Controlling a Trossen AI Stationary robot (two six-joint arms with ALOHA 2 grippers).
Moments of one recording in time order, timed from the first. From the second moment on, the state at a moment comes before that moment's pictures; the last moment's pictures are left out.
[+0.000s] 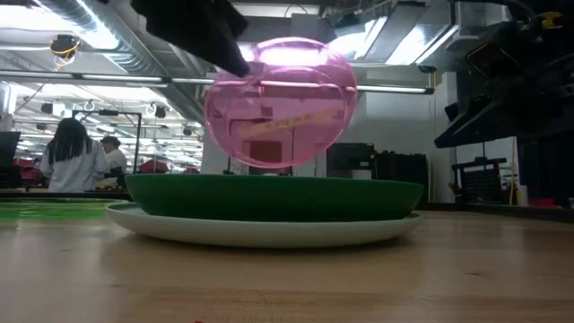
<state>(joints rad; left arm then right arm) -0.38 1.55 1.05 -0.29 -0.24 0.03 0.29 0.94 0.23 0.22 0.16 0.07</state>
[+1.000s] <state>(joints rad) -0.38 1.66 1.05 -0.27 -0.27 -0.12 0.29 0.94 0.23 0.22 0.16 0.08</state>
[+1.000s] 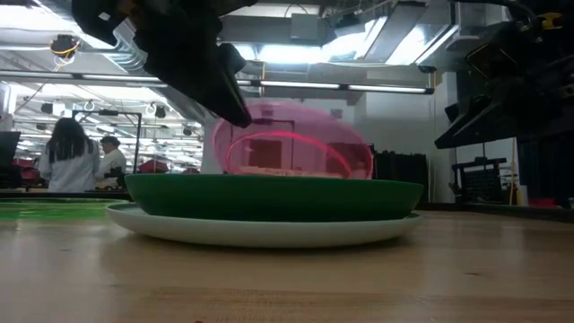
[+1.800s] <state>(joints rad) -0.39 1.53 1.13 -0.56 -0.22 -0.35 0.29 0.94 0.23 0.23 0.16 0.08</state>
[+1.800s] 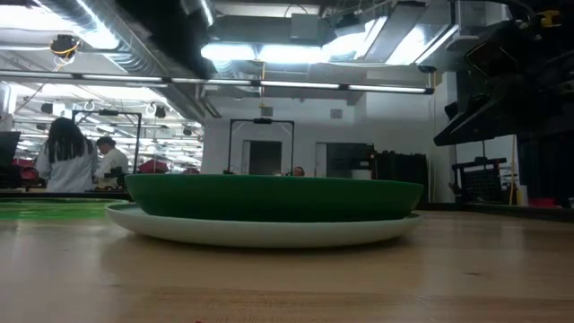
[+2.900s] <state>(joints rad) -0.55 1.54 0.80 -0.93 -0.20 -0.87 0.29 0.94 0.23 0.23 0.17 0.08</state>
